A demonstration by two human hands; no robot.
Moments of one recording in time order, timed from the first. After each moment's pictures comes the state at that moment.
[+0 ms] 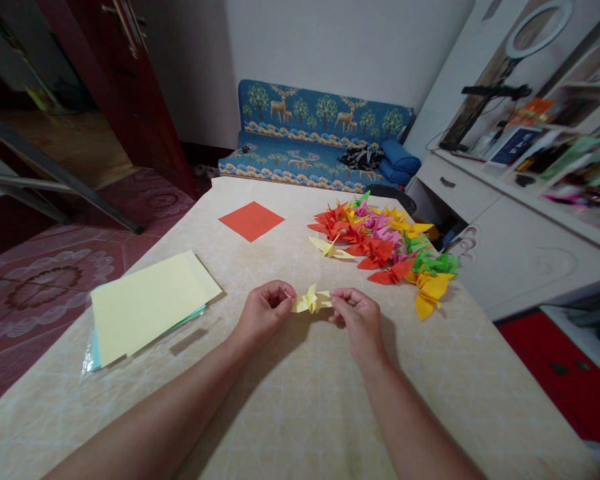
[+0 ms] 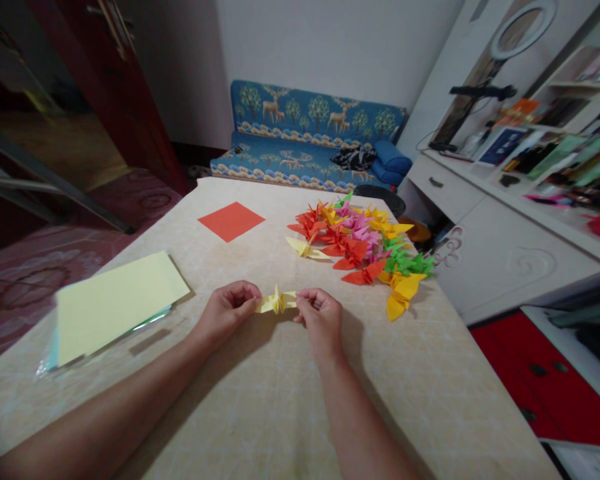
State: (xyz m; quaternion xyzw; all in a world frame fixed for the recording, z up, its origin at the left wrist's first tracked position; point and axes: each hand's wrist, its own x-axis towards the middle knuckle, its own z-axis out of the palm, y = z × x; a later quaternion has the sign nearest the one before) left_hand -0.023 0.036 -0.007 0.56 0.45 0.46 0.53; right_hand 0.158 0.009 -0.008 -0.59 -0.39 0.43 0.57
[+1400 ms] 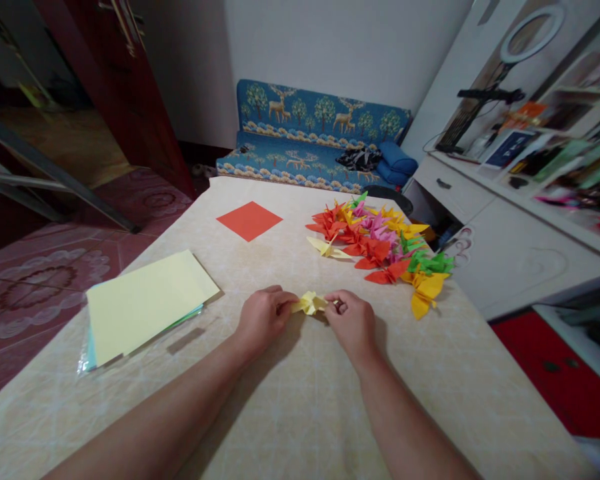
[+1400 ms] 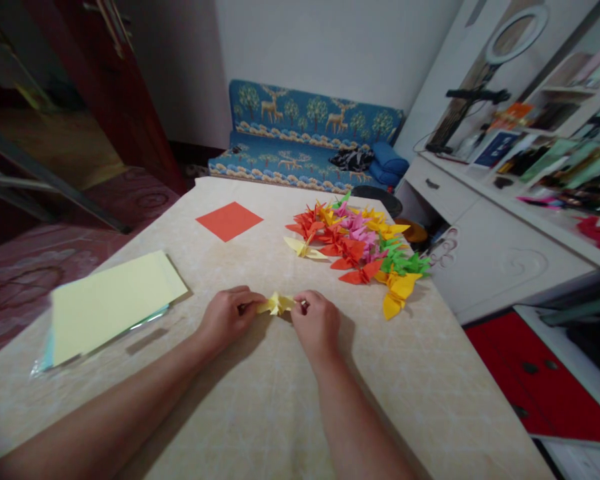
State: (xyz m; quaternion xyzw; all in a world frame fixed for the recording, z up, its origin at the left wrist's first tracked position) left_hand -0.026 0.034 -0.004 0.80 0.49 0.28 0.19; right_hand 0.164 0.009 -0.016 -0.69 -0.62 0.09 0.37
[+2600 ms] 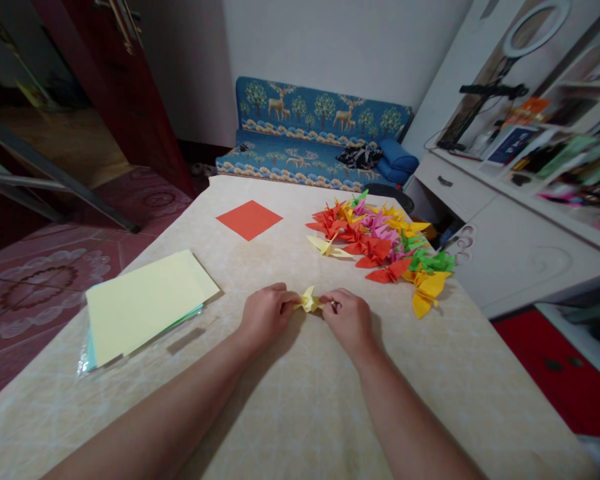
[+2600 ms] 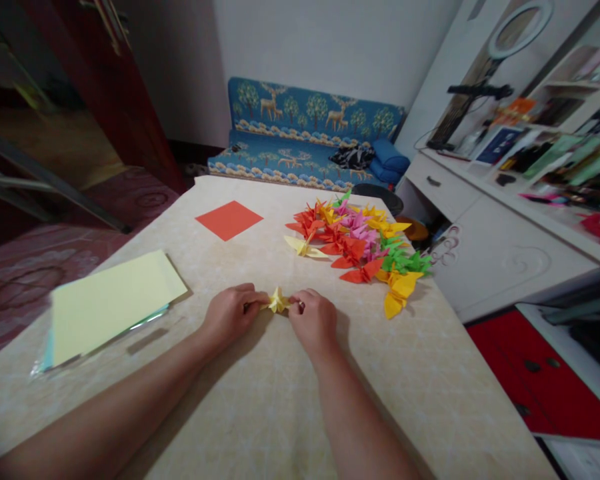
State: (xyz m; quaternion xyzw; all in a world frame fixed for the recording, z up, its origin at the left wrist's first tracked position) left_hand -0.025 0.039 -0.006 0.82 0.48 0.26 0.17; right_hand 0.166 0.014 -0.017 -0.62 -0.68 0.07 0.39
